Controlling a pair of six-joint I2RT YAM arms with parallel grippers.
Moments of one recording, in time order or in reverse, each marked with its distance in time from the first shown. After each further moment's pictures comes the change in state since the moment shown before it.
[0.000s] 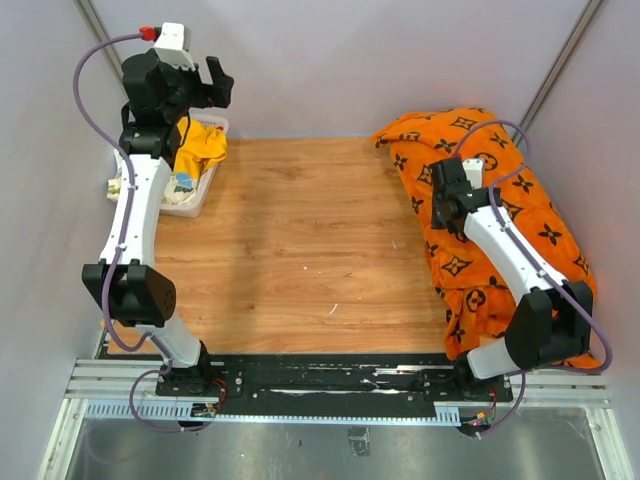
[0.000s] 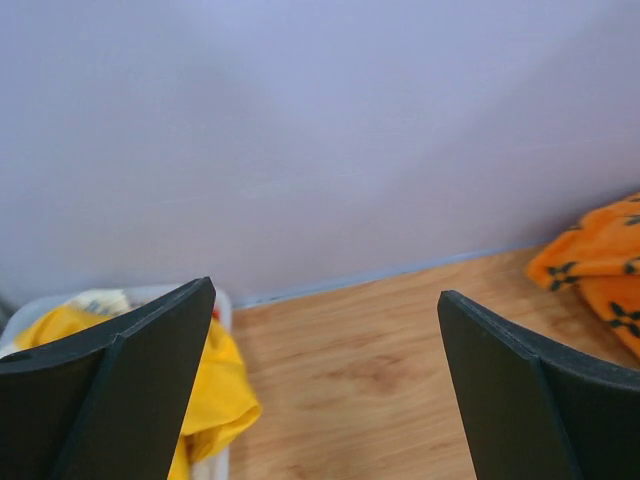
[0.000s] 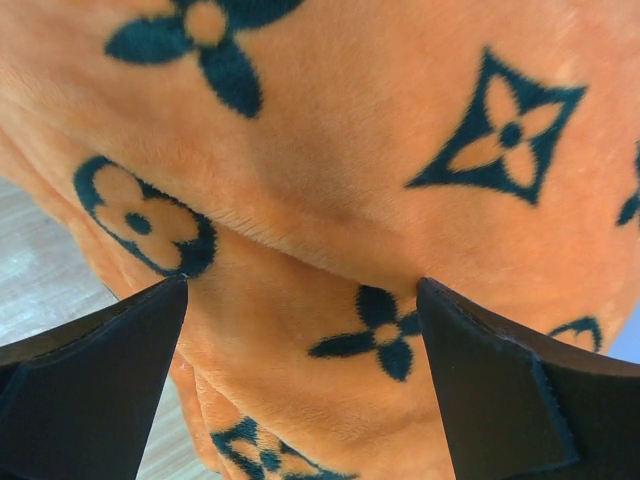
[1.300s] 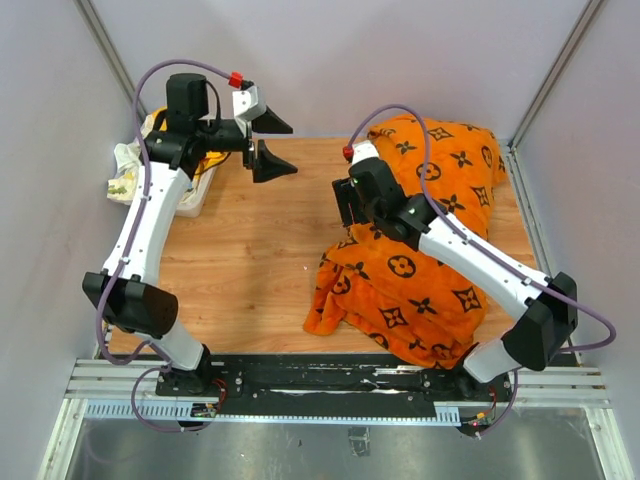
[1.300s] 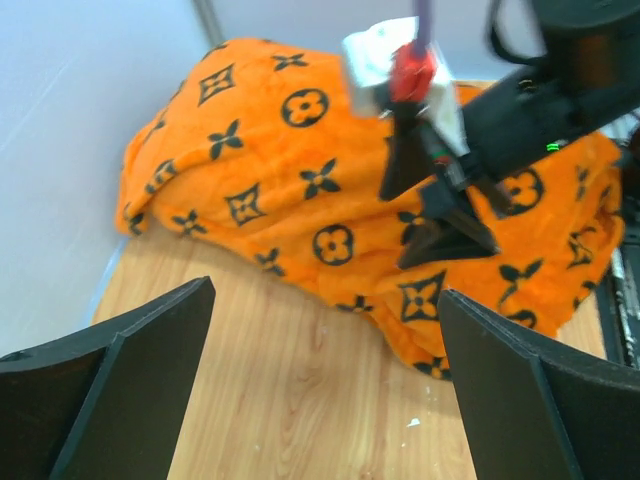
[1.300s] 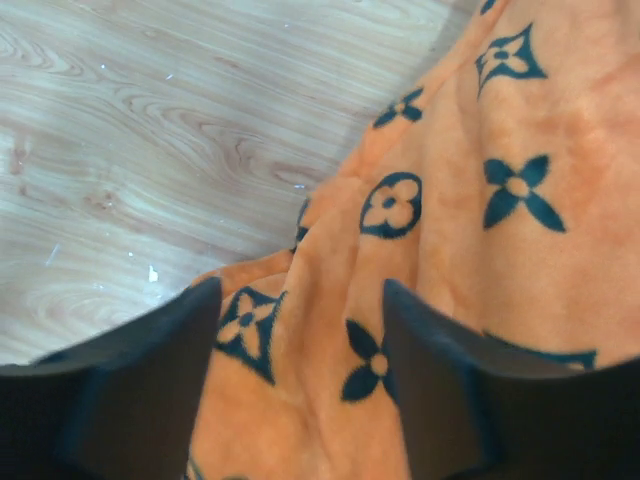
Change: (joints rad) left arm -0.174 -0.056 0.032 -0.544 1.020 0.611; right arm 0.494 0.070 0.179 0.248 -0.309 -0.083
